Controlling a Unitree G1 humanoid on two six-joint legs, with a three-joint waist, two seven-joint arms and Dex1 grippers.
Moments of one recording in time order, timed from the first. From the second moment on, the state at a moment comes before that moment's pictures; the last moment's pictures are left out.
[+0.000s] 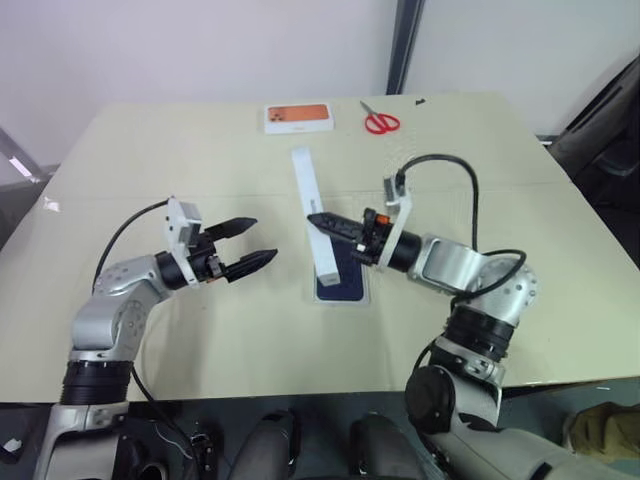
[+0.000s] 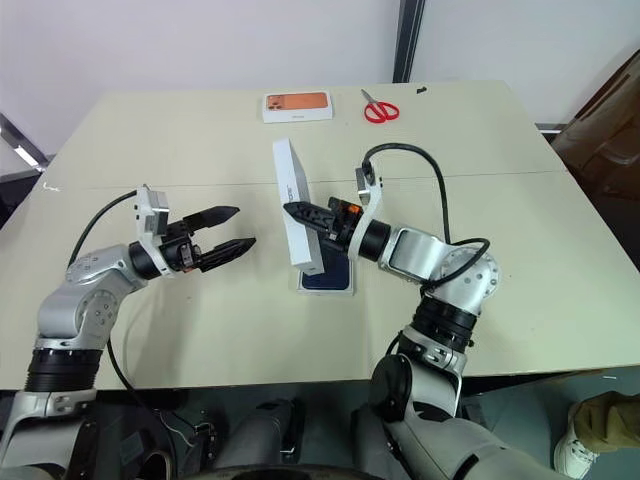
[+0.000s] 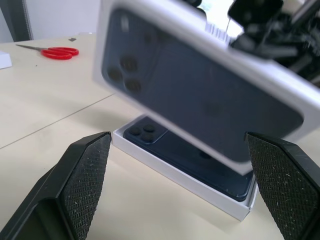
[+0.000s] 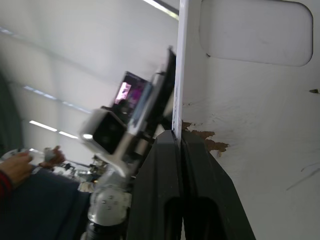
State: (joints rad) left arm -0.34 0.55 0.14 0.00 -0.58 0.36 -1.04; right arm -0.72 0.13 -0.63 -0.09 1.17 1.61 -0.06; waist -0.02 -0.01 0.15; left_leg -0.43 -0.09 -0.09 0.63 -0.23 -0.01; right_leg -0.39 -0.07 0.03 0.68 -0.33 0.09
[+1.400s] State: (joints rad) left arm -0.29 0.48 0.07 -0.05 -0.59 0.45 -0.99; right arm -0.49 -0.04 -0.11 0.00 1.58 1.07 -0.26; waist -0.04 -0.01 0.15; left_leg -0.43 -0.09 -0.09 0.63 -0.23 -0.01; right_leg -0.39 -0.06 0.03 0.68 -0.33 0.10
